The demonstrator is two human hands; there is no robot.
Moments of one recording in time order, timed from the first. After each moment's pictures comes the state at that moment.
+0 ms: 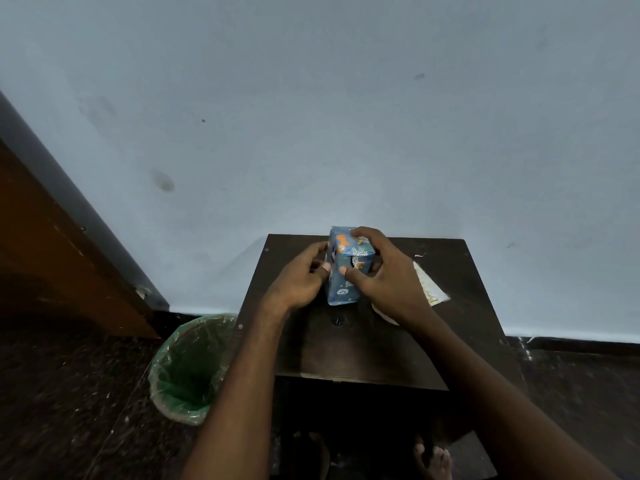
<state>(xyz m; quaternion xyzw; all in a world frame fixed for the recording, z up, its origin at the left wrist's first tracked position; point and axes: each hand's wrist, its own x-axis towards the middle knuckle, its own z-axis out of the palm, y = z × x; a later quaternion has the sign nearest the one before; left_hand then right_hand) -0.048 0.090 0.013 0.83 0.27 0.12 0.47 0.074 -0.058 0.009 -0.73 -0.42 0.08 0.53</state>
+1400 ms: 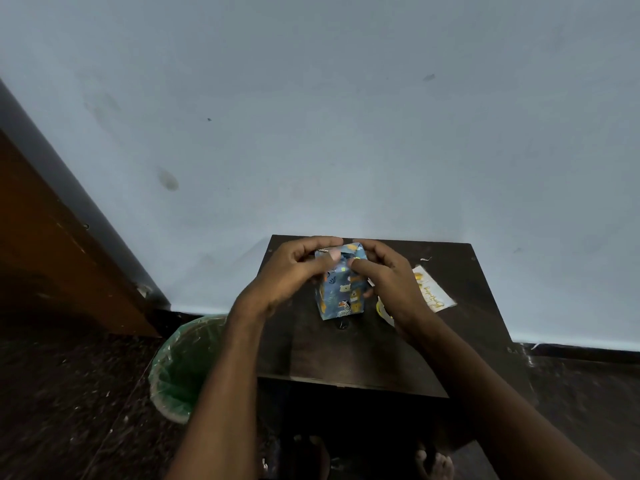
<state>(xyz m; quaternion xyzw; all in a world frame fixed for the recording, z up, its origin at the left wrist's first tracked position) -0.071 0.095 0.043 0.75 0.20 0.18 0.61 0.057 -0.054 0.027 -0.63 -0.28 0.29 0.67</state>
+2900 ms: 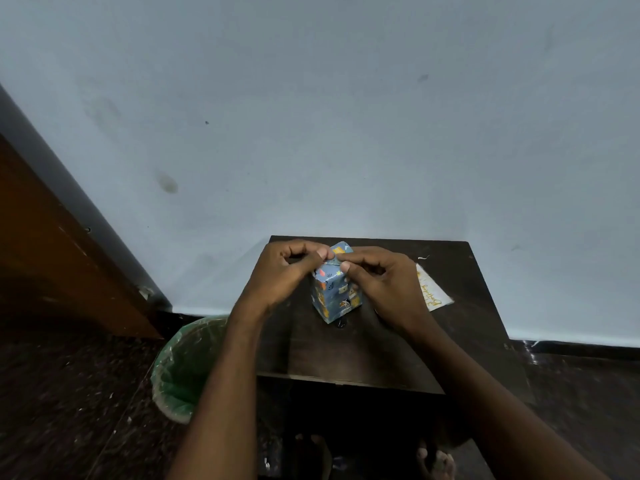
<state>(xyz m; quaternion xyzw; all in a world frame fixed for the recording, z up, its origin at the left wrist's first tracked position) -0.077 0.095 0.039 0.76 0.22 0.28 0.55 0.065 -0.054 0.008 -0.66 -0.42 0.08 0.62</state>
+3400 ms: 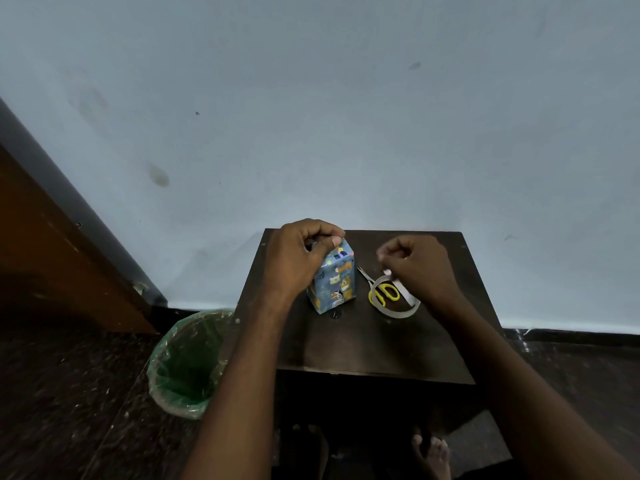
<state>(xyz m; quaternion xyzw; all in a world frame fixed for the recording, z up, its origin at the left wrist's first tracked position) -0.047 0.078 0.037 0.82 0.22 0.34 0.40 0.106 -0.088 0.021 -0.81 -0.32 0.10 0.47</state>
